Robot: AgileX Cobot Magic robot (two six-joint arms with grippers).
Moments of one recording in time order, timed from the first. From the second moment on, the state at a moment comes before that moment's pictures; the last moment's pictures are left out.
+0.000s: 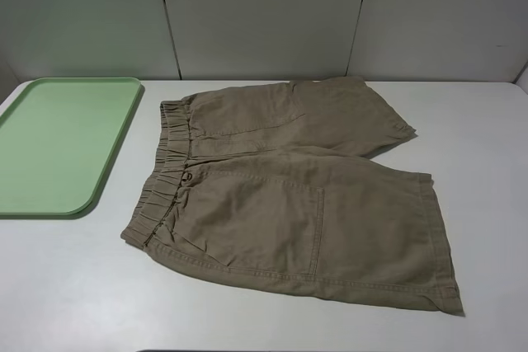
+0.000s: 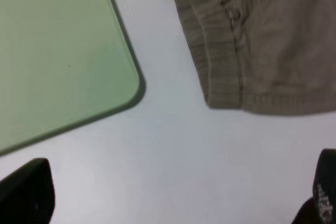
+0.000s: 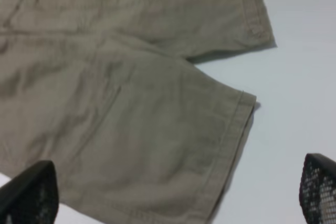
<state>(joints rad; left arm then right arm) -0.19 0.46 -0.73 0.00 1.06 0.22 0.13 0.35 -0.66 0.17 1.04 -0.14</state>
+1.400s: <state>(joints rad) -0.74 1.19 -0.76 0.21 1.01 0.52 0.76 1.14 -0.67 -0.07 0.90 -0.44</state>
